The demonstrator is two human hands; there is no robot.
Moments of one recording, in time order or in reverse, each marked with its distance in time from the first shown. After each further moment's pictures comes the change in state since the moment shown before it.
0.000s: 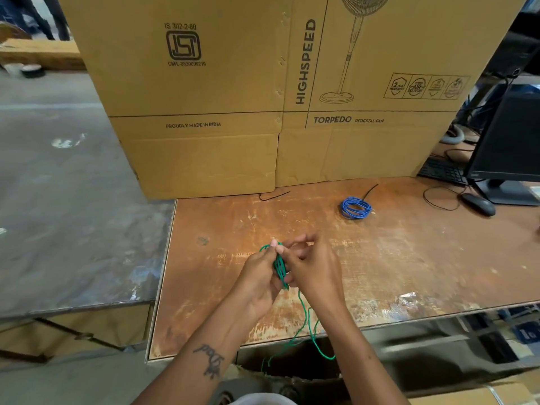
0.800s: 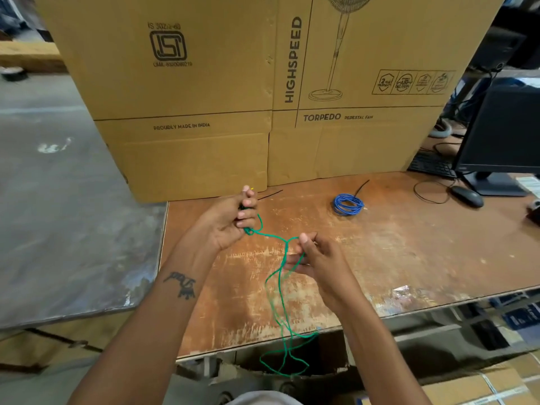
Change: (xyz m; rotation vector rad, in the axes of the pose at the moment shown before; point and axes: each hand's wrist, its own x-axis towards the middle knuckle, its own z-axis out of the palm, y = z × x) left_hand 0.055 0.109 -0.006 -0.027 -0.209 -0.118; right_hand 0.022 0.029 -0.020 0.514 -0.186 0.151
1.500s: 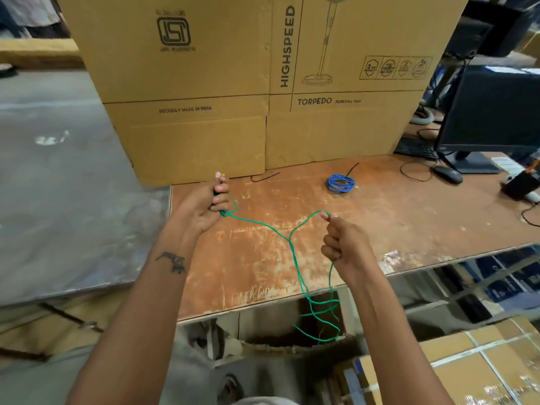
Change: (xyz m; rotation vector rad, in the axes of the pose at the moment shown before) left_hand -0.031 0.001 -0.068 0.042 0.044 0.130; right_hand -0.039 0.010 -0.025 0.350 0.237 0.107
